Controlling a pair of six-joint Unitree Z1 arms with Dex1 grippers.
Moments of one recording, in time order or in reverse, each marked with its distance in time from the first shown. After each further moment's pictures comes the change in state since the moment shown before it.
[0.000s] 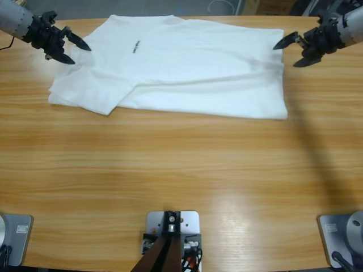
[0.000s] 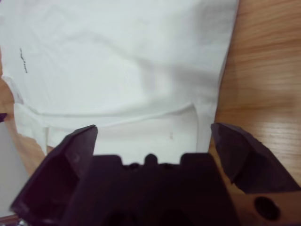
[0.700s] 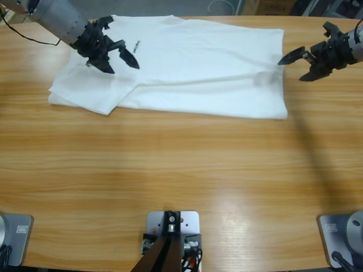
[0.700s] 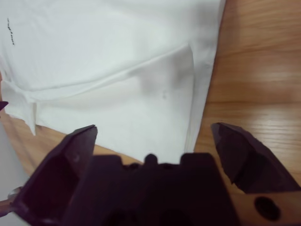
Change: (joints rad) arm 0 -0.325 0.023 -0.075 0.049 0.072 0.061; arm 1 -0.003 -0.097 0.150 0.006 0.001 -0.048
